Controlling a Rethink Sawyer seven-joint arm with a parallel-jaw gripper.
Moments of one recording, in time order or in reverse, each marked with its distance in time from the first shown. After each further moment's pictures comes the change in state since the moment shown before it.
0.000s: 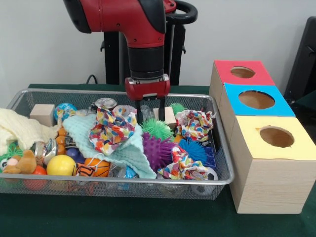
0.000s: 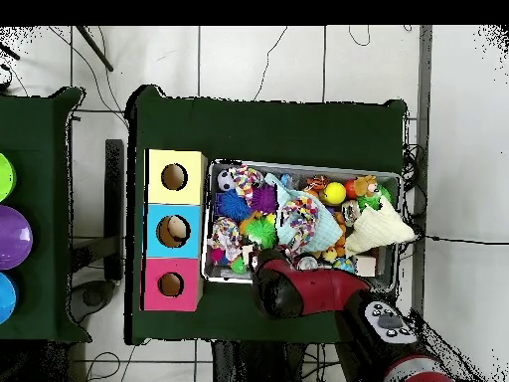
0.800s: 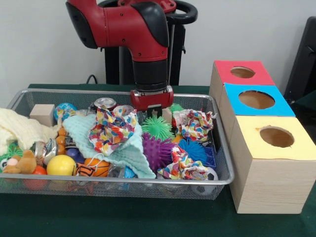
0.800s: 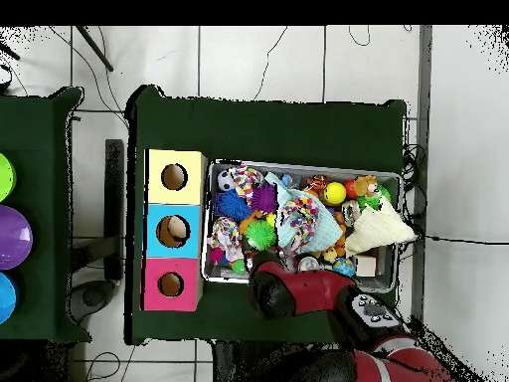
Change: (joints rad) arm 0.035 0.104 -0.039 -0.034 0.000 -0.083 0.000
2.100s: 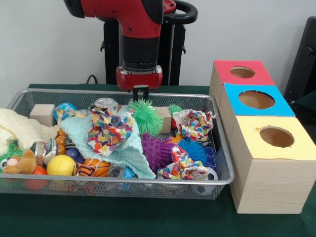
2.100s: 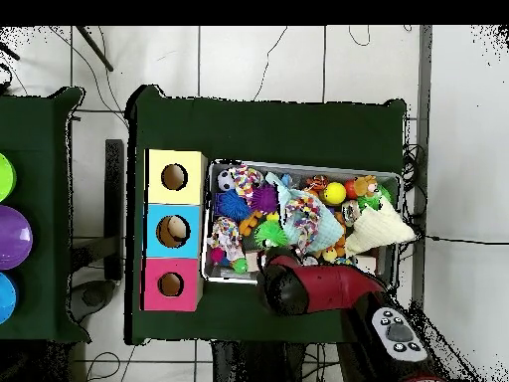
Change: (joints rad) arm -0.015 -0.204 0.012 0.023 0.015 0.259 0.000
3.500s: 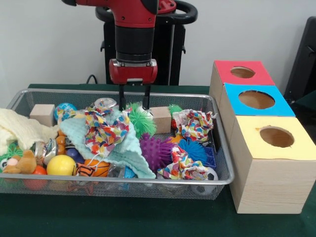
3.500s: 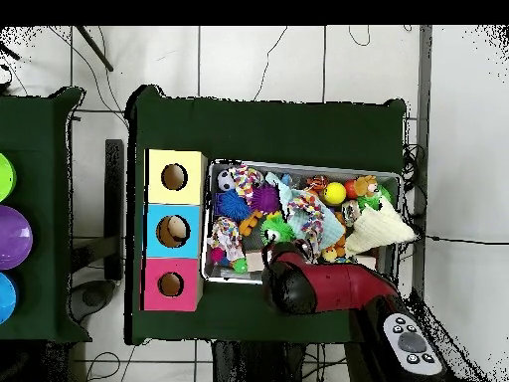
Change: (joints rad) arm -0.028 -0.052 0.024 0.005 -0.001 0.006 0.000
